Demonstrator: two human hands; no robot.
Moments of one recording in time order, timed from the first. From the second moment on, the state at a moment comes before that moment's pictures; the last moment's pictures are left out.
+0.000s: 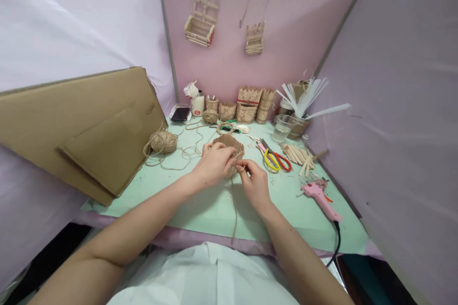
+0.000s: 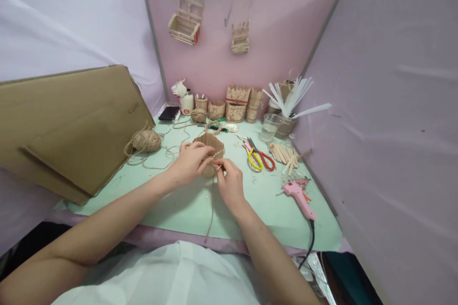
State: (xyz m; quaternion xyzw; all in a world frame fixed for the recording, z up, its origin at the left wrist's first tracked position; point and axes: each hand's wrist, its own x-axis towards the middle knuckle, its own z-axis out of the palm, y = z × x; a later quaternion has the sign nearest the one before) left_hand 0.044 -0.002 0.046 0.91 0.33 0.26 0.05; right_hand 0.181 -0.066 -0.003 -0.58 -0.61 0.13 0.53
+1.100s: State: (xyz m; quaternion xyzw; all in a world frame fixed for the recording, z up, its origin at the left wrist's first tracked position) left_hand 0.036 -0.025 0.012 0.87 0.30 0.40 0.00; right_hand 0.180 -0.084 -0.001 -0.53 -0.60 0.14 0.58
